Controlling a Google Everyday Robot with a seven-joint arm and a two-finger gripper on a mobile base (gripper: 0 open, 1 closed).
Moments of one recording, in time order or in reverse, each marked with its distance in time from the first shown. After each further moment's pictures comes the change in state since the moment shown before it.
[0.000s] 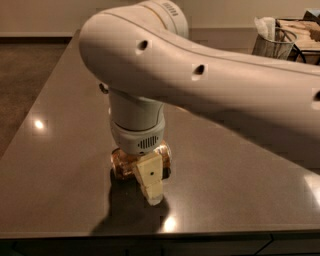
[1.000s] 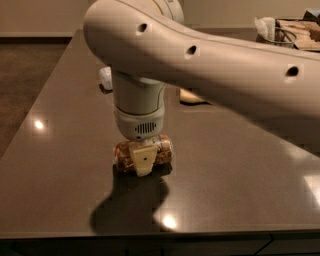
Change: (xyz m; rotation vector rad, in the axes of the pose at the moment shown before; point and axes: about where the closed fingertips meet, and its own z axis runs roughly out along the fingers) arm 0.011 -0.018 -0.001 -0.051 0.011 0.173
